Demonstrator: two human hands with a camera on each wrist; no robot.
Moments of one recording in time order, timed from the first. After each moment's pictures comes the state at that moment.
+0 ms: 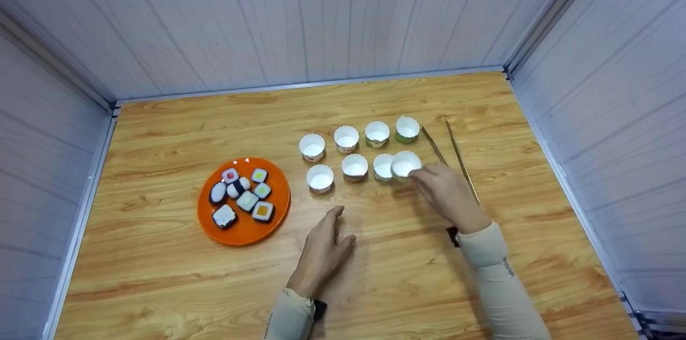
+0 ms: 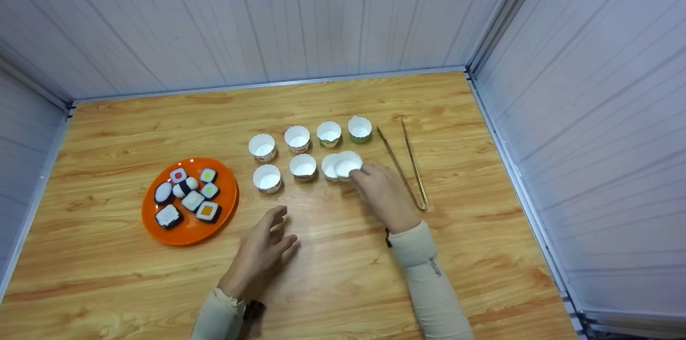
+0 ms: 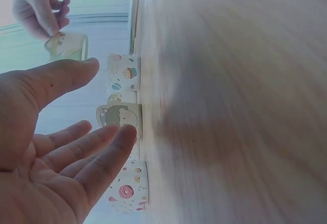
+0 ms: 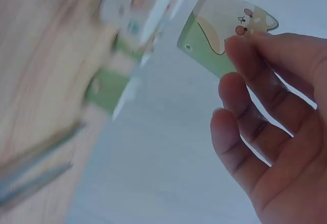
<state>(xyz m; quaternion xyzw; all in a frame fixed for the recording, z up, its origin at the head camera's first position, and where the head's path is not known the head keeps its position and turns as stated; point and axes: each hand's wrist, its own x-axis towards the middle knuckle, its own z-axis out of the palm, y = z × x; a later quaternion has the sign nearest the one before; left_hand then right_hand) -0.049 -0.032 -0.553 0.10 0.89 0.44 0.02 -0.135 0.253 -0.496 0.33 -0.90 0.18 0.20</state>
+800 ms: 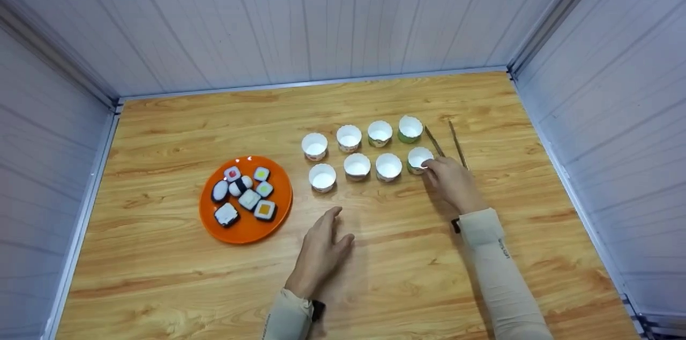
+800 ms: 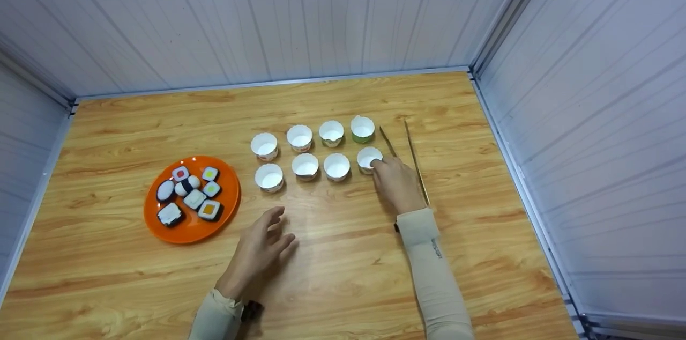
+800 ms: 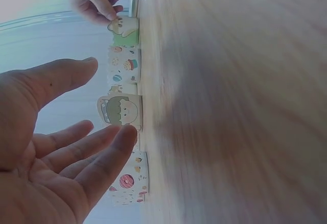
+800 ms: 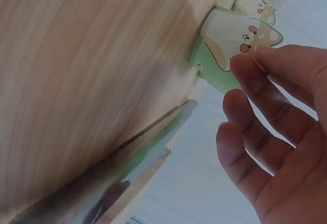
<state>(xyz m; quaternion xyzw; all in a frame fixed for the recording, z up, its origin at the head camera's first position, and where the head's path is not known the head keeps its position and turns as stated) -0.046 -0.038 -0.552 0.08 0.90 0.43 0.02 -0.172 0.283 -0.541 0.19 -0.97 0.16 0.06</state>
